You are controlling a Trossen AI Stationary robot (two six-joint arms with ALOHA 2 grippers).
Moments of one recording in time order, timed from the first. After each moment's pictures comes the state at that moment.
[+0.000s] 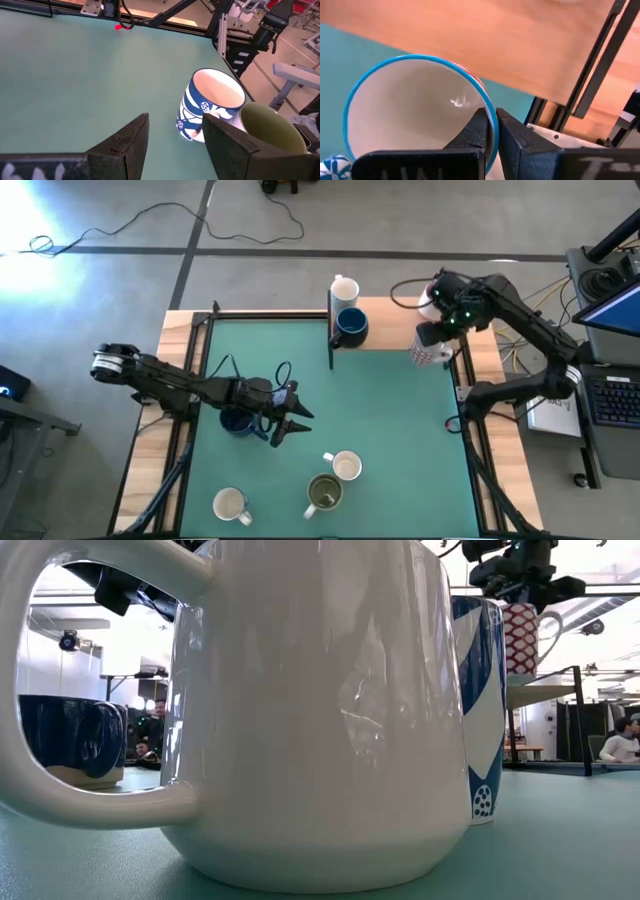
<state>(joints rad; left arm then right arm) -0.11 1.37 0.63 0.39 0.14 -0.21 -0.74 1.25 1.46 -1.58 0.01 0.50</state>
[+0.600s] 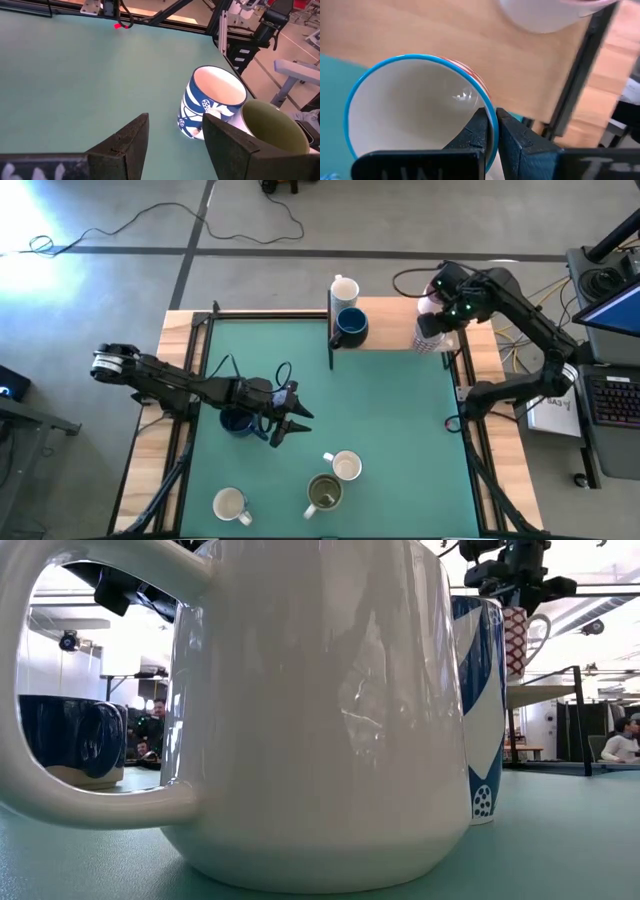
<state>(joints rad) -0.11 1.37 0.63 0.38 0.14 -0.20 -0.80 1.28 1.52 -1.57 0.05 0.45</state>
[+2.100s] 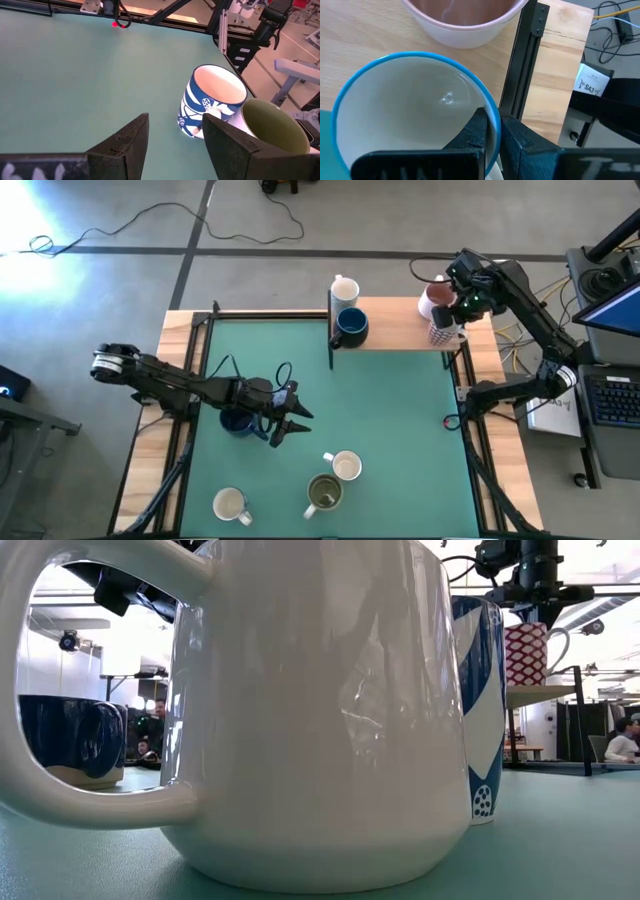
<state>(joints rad) -0.11 1.37 0.63 0.37 0.14 -0.20 -1.03 1.29 1.47 -1.57 0.15 0.29</state>
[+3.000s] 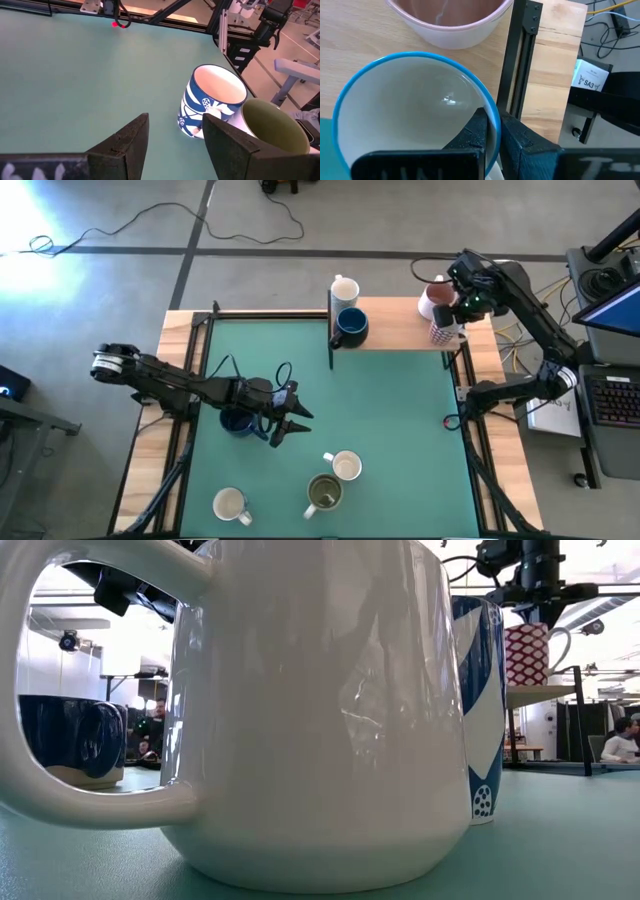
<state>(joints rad) -0.11 1.37 0.63 0.37 0.14 -0.20 -1.03 1.28 1.47 -1.57 0.17 0.34</state>
